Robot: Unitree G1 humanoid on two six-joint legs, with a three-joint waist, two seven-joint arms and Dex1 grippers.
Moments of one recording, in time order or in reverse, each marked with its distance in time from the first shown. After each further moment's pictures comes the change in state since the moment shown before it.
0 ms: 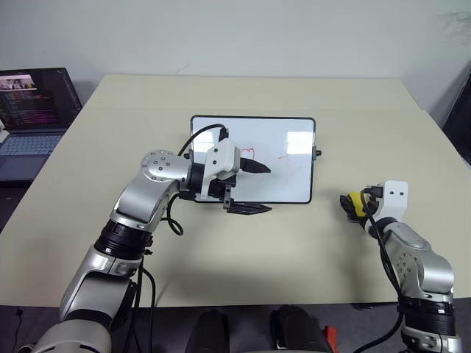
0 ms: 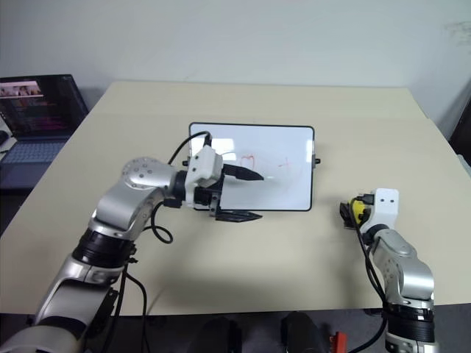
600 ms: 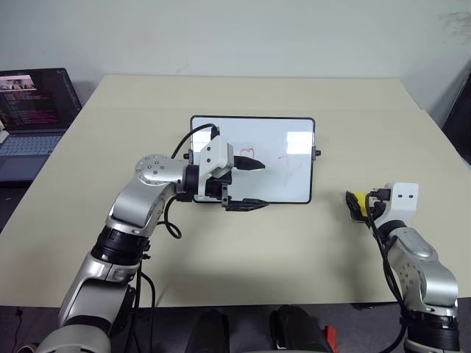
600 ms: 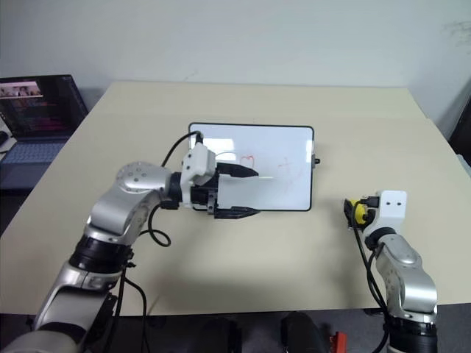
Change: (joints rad) left arm 0.097 -0.004 0.060 -0.073 -0.027 0.077 0.090; right arm 0.126 0.043 0.011 -0.151 -0.047 -0.164 -0.014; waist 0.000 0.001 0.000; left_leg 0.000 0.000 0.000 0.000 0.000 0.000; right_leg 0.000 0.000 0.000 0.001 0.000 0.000
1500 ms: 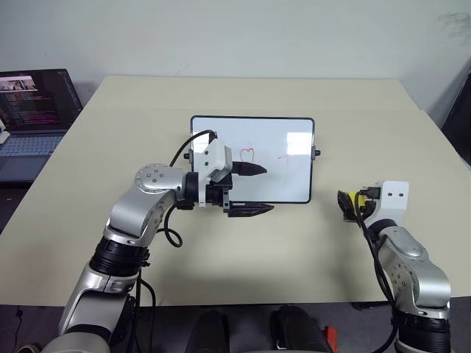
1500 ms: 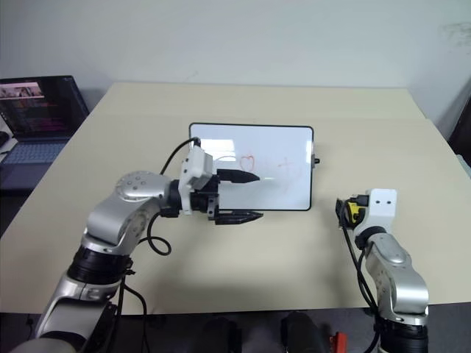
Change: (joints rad) left arm 0.015 -0.014 0.018 -0.063 -0.067 0.073 0.020; right arm -0.049 0.020 0.037 -0.032 -0.014 0.144 -0.051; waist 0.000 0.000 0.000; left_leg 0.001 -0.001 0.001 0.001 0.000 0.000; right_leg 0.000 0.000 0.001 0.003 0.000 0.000
